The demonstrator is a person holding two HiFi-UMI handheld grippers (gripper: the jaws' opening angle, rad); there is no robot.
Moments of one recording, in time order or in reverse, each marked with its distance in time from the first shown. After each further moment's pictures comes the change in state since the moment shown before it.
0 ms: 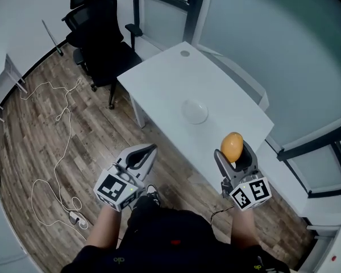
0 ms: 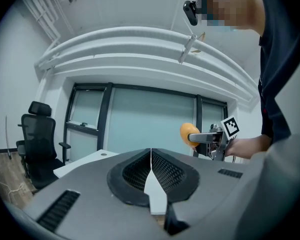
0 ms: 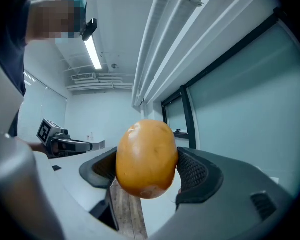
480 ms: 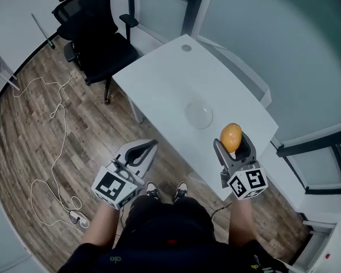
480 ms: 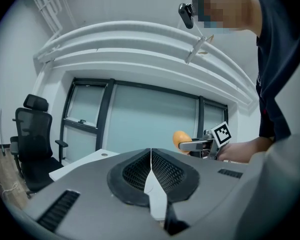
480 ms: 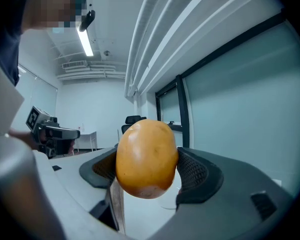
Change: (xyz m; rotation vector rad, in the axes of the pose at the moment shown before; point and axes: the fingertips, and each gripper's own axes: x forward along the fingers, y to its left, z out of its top) left arm 0.058 0.079 -0.003 -0.043 0.013 -0.035; right arm 0.105 -0.059 -0.041 -0.018 0.113 -0.088
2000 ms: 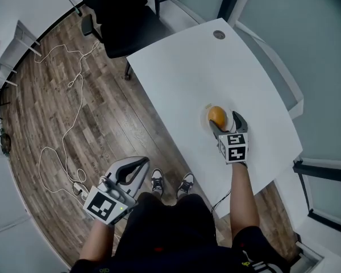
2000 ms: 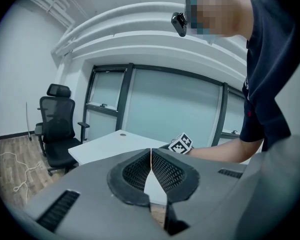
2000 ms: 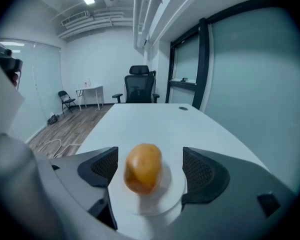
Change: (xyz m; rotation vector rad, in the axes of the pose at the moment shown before) left arm 0.022 0.042 -0.073 -0.112 0.181 0.238; right arm 0.214 -0.089 -0.208 -0.186 0.494 0.115
